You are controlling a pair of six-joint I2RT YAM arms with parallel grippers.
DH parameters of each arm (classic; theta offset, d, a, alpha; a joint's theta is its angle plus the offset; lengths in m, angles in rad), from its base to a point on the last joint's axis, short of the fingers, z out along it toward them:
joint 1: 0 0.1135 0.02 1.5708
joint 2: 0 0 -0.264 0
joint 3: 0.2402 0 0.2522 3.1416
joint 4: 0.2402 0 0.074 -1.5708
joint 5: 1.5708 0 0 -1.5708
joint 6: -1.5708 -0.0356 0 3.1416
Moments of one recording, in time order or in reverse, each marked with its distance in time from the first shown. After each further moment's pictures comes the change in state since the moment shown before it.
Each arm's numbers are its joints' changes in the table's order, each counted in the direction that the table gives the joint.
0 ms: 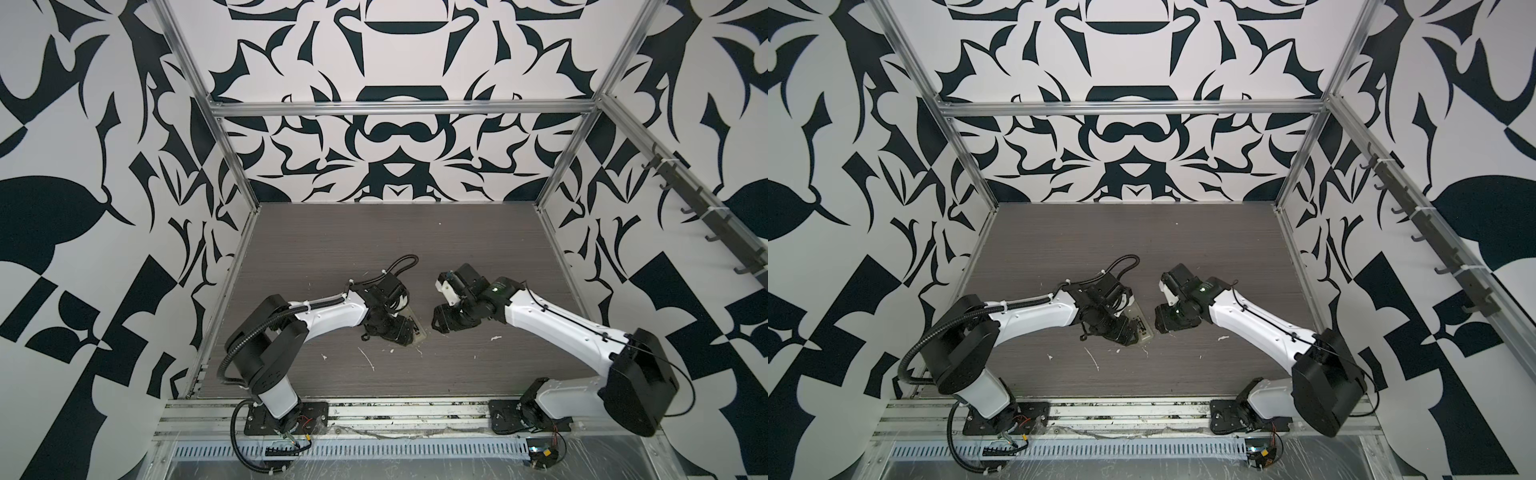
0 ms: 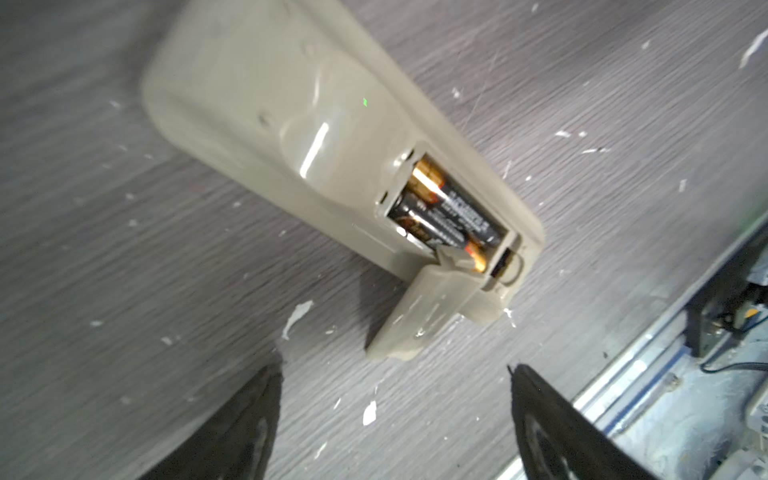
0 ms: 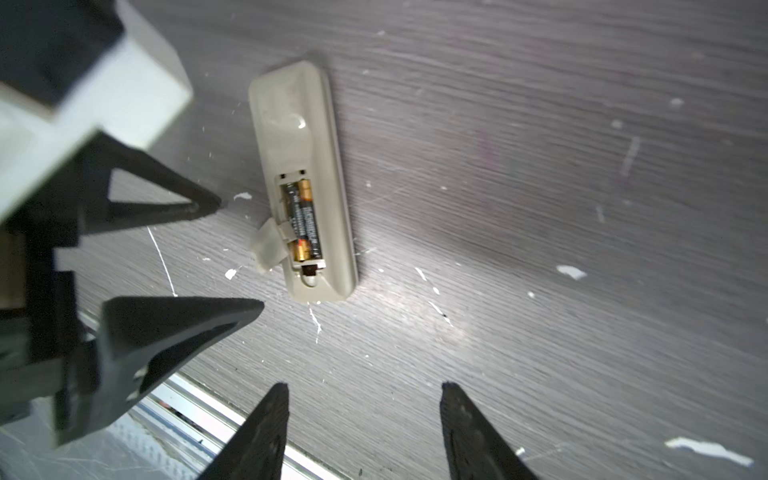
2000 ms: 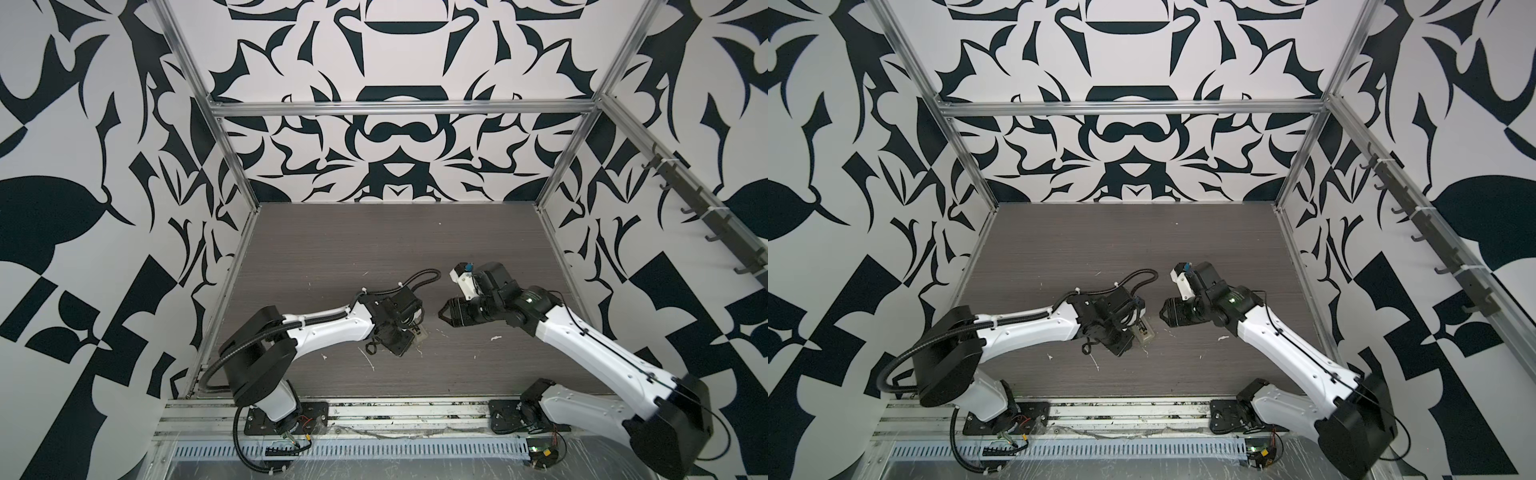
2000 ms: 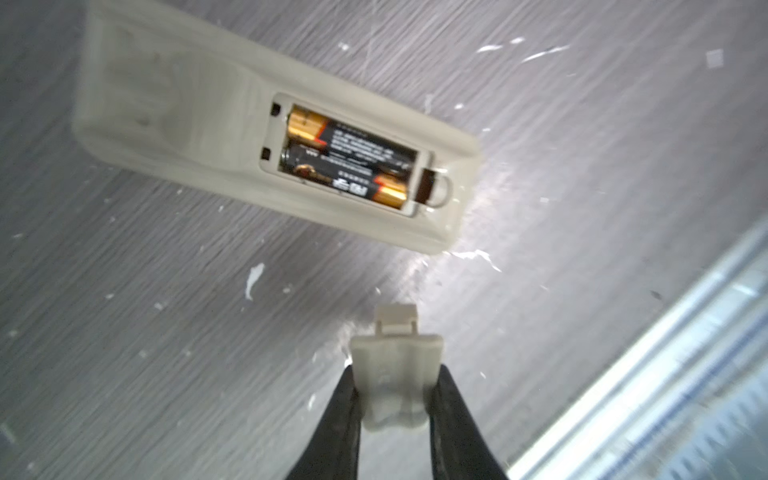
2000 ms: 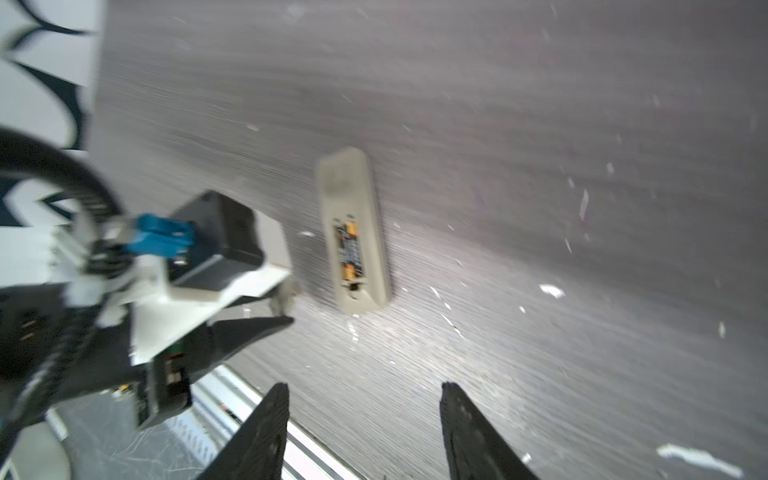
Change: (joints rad) left arm -0.166 0.118 0.038 0.126 -0.173 -0.110; right arm -0.066 0.254 -0.044 -0.083 -0.100 0.048
